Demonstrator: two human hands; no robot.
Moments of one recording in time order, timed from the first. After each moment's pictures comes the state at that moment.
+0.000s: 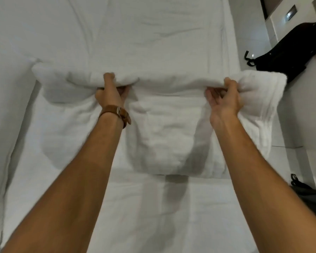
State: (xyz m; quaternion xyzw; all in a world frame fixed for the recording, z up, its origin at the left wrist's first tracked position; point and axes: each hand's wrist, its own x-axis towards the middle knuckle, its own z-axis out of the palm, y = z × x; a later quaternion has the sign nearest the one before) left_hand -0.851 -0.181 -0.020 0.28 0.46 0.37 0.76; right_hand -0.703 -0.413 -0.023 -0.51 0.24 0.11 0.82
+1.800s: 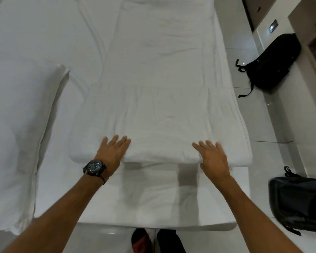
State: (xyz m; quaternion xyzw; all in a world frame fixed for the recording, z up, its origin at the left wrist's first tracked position) left_hand -1.092 -0.228 -0.071 0.97 0.13 -0.22 0.00; right_hand -0.900 -0.559 -0.082 -0.93 -0.34 0.12 0.00
